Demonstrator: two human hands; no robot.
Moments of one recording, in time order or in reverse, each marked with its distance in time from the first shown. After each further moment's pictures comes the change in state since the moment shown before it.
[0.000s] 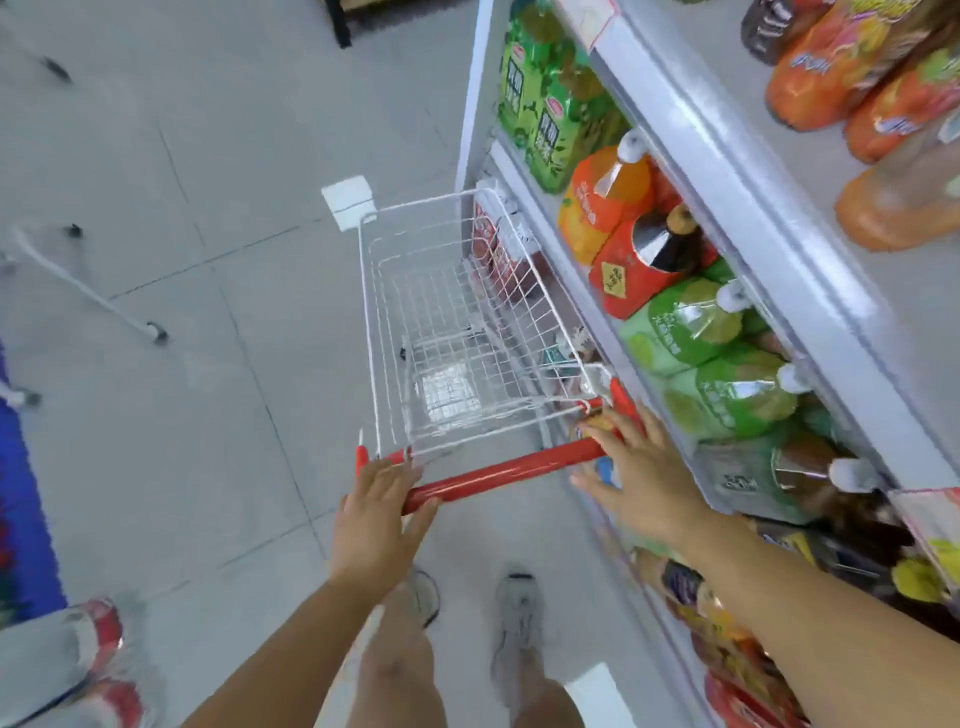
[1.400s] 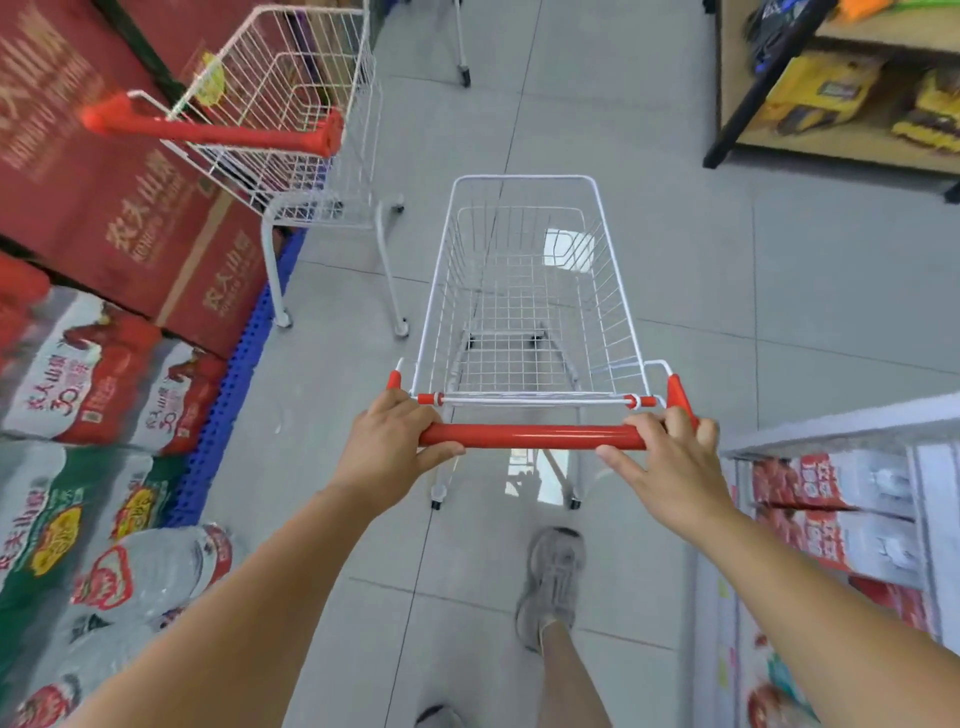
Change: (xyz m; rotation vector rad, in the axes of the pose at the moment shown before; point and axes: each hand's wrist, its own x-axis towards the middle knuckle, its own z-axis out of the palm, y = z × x) left_hand 0.135 -0.310 -0.223 -0.048 0.417 -0.220; right_hand 0.342 -0.366 -0.020 -0.073 -0.014 -0.318
